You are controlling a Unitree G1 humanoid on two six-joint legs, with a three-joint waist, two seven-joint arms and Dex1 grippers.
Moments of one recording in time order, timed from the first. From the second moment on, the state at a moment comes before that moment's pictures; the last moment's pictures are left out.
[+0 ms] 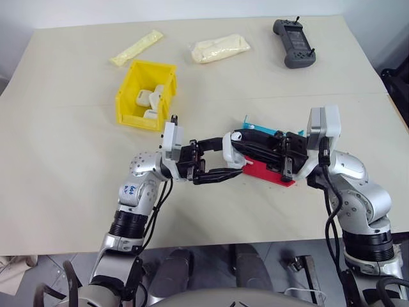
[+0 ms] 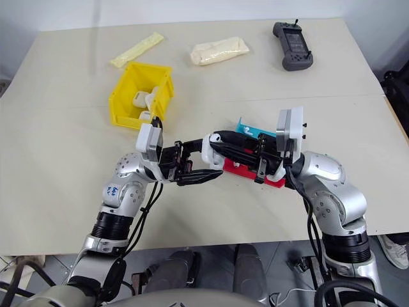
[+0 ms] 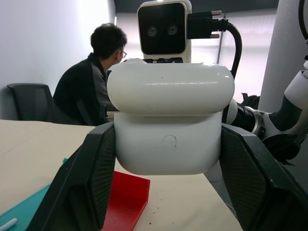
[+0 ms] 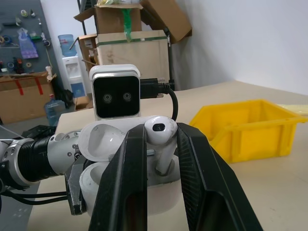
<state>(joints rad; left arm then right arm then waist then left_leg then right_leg) -0.48 0.15 -0.08 0.06 -0.55 0.14 -1.21 -0.35 -0.53 -0.02 -0.36 0.79 0.42 0.95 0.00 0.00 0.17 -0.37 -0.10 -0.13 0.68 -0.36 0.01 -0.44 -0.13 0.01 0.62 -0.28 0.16</state>
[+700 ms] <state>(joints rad) -0.50 0.17 -0.04 0.04 -0.56 0.10 -1.19 -0.20 -0.69 -0.20 -0.34 0.78 0.43 1.05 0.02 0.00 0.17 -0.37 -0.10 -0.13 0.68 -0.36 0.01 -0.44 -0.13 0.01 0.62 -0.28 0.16</state>
